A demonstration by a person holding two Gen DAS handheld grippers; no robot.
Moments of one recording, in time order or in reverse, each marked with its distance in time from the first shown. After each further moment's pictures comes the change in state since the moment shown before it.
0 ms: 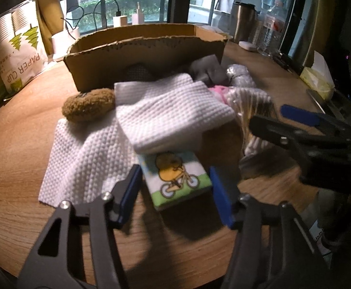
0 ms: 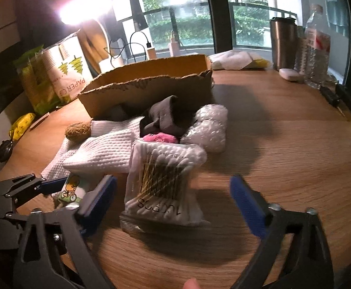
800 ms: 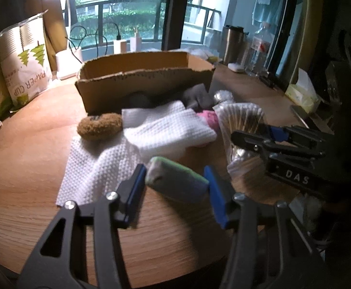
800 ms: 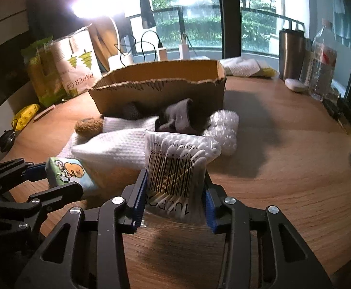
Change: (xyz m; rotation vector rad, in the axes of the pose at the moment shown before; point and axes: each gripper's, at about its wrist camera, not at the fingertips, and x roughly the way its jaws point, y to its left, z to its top) left arm -0.046 0.007 0.001 0.002 -0.119 -0.055; right arm -0.014 0.018 0.004 -0.067 -0.012 -0.011
